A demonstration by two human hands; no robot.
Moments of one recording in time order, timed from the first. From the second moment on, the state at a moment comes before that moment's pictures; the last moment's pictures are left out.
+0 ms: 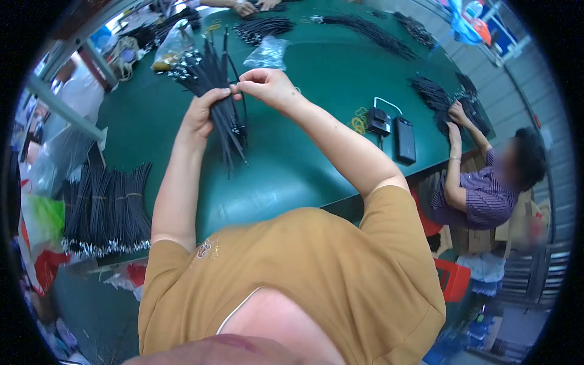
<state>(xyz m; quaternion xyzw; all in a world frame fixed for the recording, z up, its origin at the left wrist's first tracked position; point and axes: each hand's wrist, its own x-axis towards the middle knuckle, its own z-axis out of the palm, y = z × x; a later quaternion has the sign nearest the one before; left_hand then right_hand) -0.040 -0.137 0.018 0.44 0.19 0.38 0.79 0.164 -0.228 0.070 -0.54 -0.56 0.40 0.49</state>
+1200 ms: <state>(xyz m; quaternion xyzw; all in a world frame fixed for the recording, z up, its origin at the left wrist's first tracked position) -0.038 -0.123 0.019 0.32 0.20 0.67 0.64 0.072 -0.189 0.010 -0.42 -0.20 0.50 0.73</state>
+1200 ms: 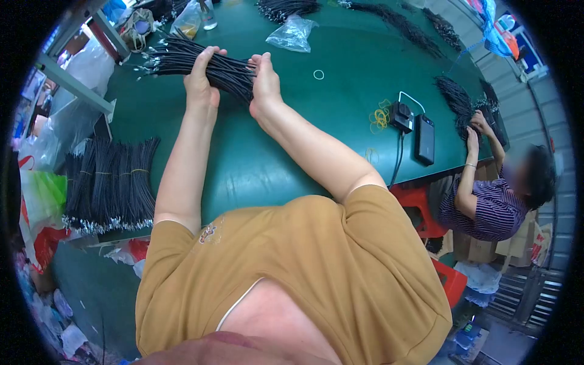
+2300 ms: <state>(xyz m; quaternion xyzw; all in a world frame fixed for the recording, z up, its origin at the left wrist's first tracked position) -0.045 -0.139 0.044 0.30 0.10 0.63 0.71 0.072 -0.194 0.024 -0.32 -0.03 0.64 0.69</state>
